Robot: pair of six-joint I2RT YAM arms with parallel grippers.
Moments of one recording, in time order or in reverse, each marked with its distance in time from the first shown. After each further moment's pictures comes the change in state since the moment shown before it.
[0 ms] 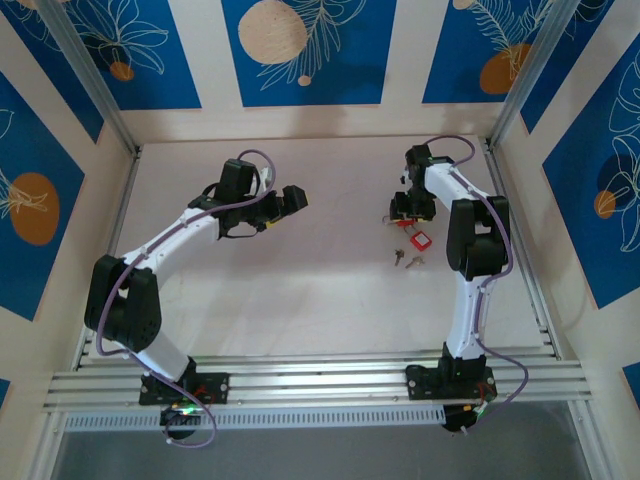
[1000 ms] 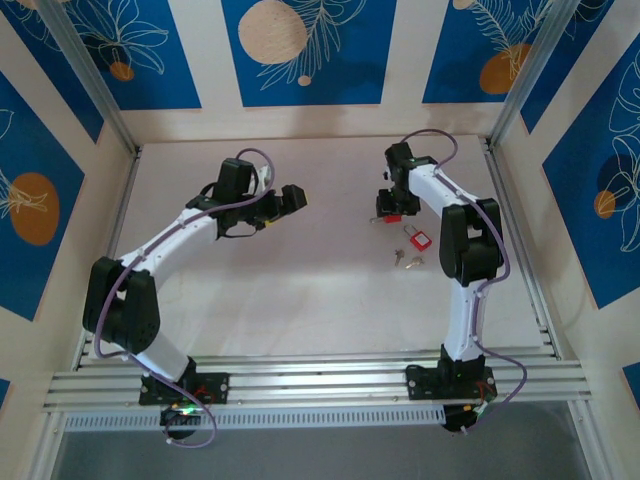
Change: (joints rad) left arm 0.013 -0.014 0.000 0.001 0.007 0.026; right arm 0.126 -0.060 -0.018 0.061 0.059 0.044
